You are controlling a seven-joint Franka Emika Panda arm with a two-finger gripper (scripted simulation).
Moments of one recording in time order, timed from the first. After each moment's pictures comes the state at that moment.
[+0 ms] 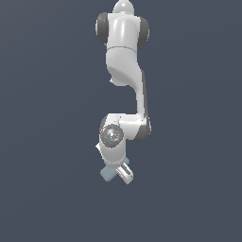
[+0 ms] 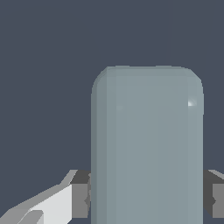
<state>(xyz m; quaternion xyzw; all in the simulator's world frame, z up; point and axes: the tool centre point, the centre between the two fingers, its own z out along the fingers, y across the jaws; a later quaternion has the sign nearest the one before) 0.110 -0.026 0.014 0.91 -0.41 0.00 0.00</state>
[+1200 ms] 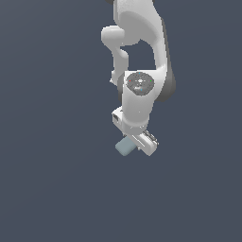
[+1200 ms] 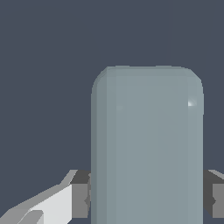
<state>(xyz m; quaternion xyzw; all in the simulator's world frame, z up) 0.047 0.046 0.149 0.91 -0.41 0.00 0.00</state>
